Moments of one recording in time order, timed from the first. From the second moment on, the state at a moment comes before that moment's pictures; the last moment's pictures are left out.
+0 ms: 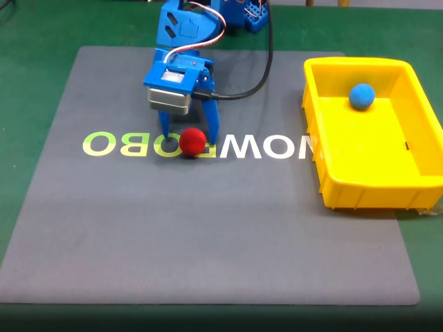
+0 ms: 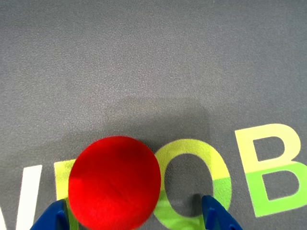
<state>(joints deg) 16.7 79.9 112.4 15.0 -91.6</state>
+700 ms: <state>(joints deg) 14.0 74.5 109.2 10.5 -91.0</state>
